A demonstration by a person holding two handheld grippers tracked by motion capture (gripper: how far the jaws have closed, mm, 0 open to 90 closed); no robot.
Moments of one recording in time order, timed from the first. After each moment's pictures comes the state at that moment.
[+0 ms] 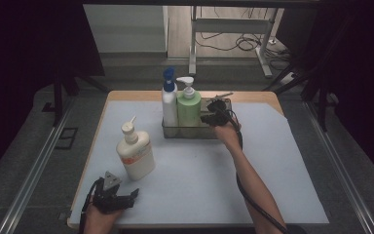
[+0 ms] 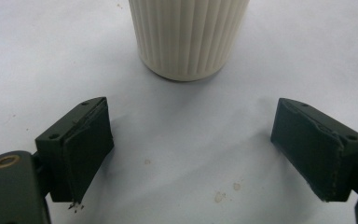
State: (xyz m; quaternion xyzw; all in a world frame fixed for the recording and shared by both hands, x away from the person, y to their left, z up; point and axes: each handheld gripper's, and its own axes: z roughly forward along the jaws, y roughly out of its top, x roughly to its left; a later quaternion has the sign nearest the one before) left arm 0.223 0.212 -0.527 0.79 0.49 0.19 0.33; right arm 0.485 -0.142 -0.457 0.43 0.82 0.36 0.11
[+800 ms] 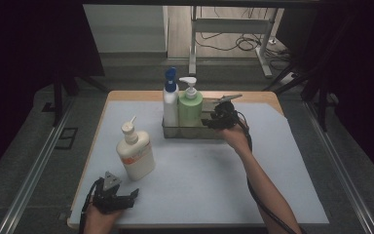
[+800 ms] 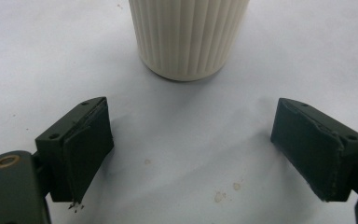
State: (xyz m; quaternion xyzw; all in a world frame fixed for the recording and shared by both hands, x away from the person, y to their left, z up) left arm 0.223 0.212 -0.527 0.78 0.49 0.19 0.33; right arm 0.458 -0.161 -0.434 0.39 0.83 0.39 0.14
